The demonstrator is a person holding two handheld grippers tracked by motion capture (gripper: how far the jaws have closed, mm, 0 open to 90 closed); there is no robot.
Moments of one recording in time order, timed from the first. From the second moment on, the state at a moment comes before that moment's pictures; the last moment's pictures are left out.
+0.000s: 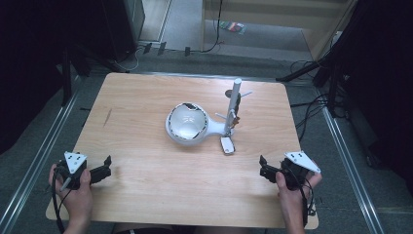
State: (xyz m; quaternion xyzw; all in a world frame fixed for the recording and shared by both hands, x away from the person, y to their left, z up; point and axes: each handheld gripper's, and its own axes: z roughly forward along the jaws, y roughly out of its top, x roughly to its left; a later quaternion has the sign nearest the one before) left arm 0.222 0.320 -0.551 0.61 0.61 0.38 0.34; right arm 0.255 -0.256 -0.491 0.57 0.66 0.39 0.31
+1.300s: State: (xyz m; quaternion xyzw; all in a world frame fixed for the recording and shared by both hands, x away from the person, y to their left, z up) left arm 0.222 0.319 -0.551 0.61 0.61 0.38 0.34; right arm 0.219 -0.333 -0.519 0.62 0.61 0.37 0.32
